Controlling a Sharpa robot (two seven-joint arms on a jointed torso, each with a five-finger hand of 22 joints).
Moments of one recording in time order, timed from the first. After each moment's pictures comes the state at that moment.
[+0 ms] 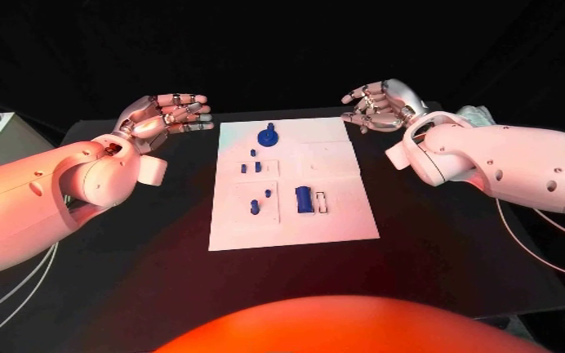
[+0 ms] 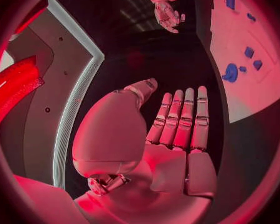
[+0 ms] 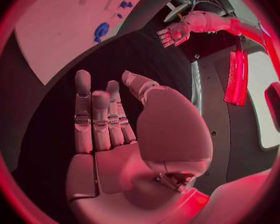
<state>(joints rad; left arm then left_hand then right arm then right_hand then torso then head) 1.15 -0.85 -0.03 1.36 -0.12 -0.09 0.38 1.36 -0.17 0.46 0.13 0.20 0.80 0.16 0.19 0.32 0.96 0.20 0.11 0.06 0.89 0.17 0.15 0.31 0.18 0.85 0.28 0.13 0.17 1.22 -1.00 -0.17 1.50 -0.64 -0.62 0.24 1.28 -0.24 0.51 0.04 0.17 0.90 0.14 0.23 0.40 1.09 0.06 0.52 0.95 1.22 -0.01 1.03 0.89 0.17 1.17 0.10 0.38 1.13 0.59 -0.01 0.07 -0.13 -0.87</state>
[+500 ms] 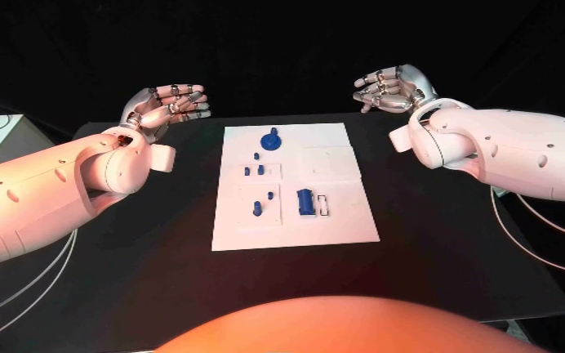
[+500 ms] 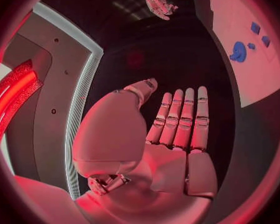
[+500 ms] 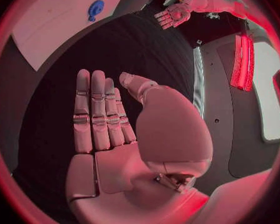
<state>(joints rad) 1.15 -0.78 -0.03 1.26 -0.08 -0.19 0.43 1.36 -0.17 0.46 0.13 0.20 0.81 0.17 0.19 0.32 0.97 0.19 0.11 0.06 0.89 0.17 0.14 0.30 0.18 0.85 0.28 0.12 0.17 1.24 -0.93 -0.17 1.36 -0.44 -0.59 0.31 1.30 -0.24 0.55 0.05 0.17 0.96 0.16 0.19 0.36 1.24 0.09 0.10 0.28 1.17 0.03 0.50 0.56 0.17 1.17 0.13 0.09 0.78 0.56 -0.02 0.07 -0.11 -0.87</state>
